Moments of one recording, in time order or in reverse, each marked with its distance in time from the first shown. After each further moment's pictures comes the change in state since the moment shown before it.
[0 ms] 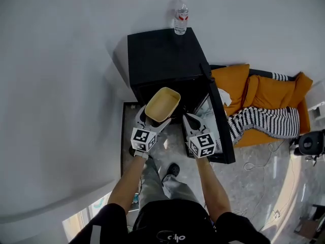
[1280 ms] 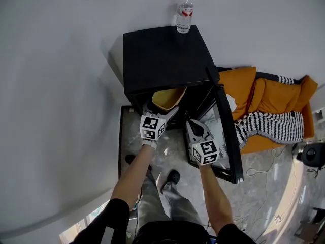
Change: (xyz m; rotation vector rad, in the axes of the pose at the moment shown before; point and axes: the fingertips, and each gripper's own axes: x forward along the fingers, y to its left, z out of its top) left arm 0.122 0.052 -0.044 -0.014 -0.009 0.029; right arm 0.045 -0.040 -0.055 -0.008 0.032 -0.014
